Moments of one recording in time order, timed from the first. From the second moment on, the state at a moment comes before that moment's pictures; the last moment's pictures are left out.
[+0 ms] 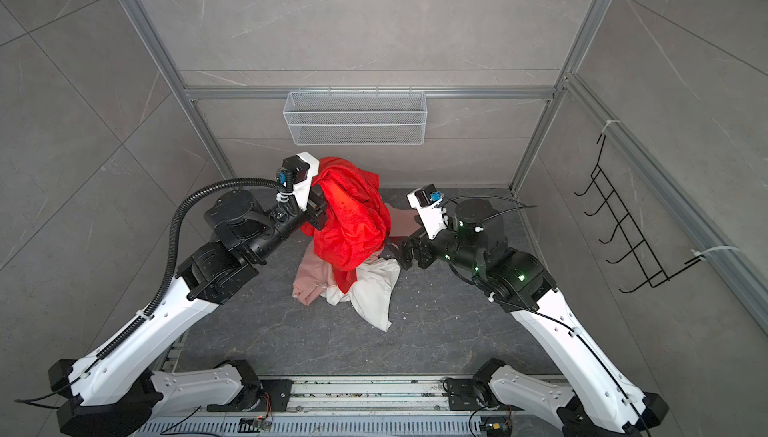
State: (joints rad) left arm -0.83 1.18 1.48 -0.18 -0.14 0.24; right arm 0.62 1.06 1.42 -0.71 -0.23 0.04
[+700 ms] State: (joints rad) left arm -0.83 1.24 1.55 -0.22 -0.05 0.14; right arm 0.62 1.28 1.46 -0.45 -0.44 0.11
